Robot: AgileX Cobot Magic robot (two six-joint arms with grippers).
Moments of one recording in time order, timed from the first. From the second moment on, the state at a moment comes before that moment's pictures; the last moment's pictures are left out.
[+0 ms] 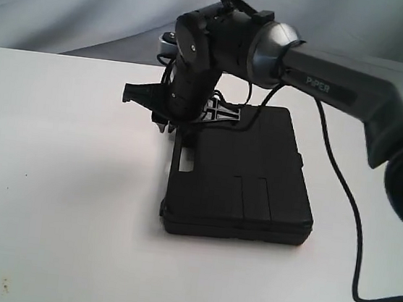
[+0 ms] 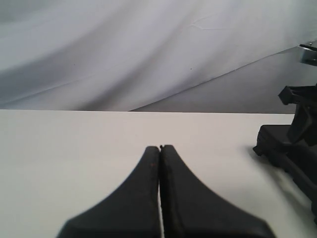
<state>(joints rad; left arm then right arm) -0.07 0.00 0.00 -0.02 0.17 -0.02 0.83 2.26 -1.95 -0.08 0.92 0.69</state>
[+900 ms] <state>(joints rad) -0.07 0.00 0.00 -0.02 0.17 -0.02 0.76 1.60 -1.01 -0.07 0.34 0.68</state>
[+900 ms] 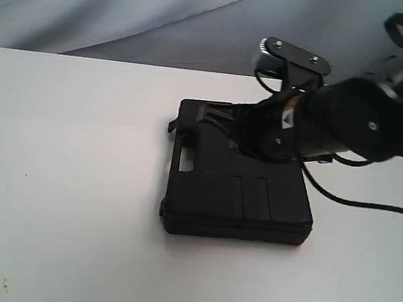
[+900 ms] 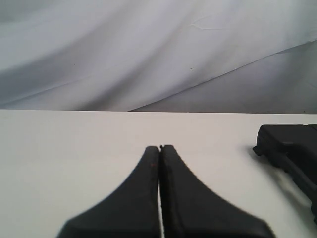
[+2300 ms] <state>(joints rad) -0.07 0.00 0.00 -0.02 0.17 -0.02 0.26 0.66 -0.22 -0.08 -0.02 0.33</state>
